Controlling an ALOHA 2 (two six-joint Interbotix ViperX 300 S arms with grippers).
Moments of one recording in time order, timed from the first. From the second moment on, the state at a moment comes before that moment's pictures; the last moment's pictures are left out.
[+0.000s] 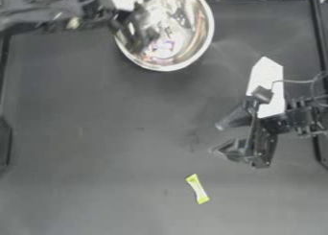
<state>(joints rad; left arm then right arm) 0.44 -0.04 0.34 0.18 0.44 -0.15 0.05 -0.42 0.78 -0.06 0.41 0.67</state>
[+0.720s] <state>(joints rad) 0.26 -0.44 0.72 0.16 0.30 -0.28 0.23 -0.01 0.44 -0.19 0.84 1.12</state>
